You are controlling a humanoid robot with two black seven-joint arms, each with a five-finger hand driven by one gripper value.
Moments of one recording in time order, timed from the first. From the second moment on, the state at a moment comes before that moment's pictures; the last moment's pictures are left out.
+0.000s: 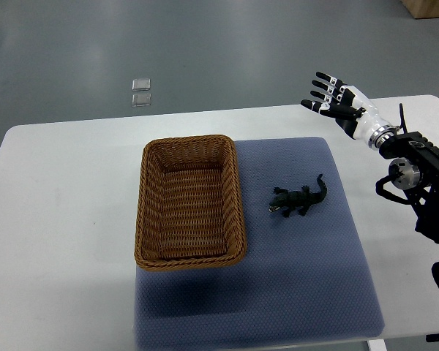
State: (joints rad) left arm -0.01 0.00 -0.04 -0.17 0.06 0.11 0.01; right arm 0.76 -0.16 1.06 0.47 -0.74 0.32 0.24
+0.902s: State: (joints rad) left arm 0.00 0.00 -0.05 -0.17 0.06 0.11 0.01; right arm 0.76 -0.17 1.06 0.48 -0.74 0.36 0.24
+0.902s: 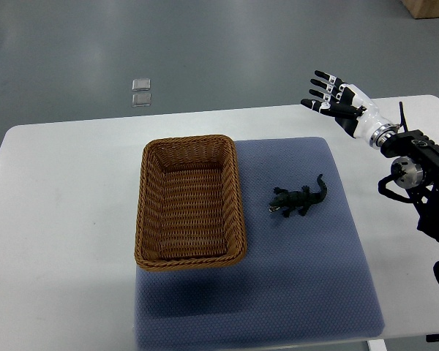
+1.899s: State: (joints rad) left arm 0.00 0.00 -0.05 -0.17 0.06 0.11 0.01; right arm 0.75 -0.17 1.07 0.48 -0.74 0.35 0.25
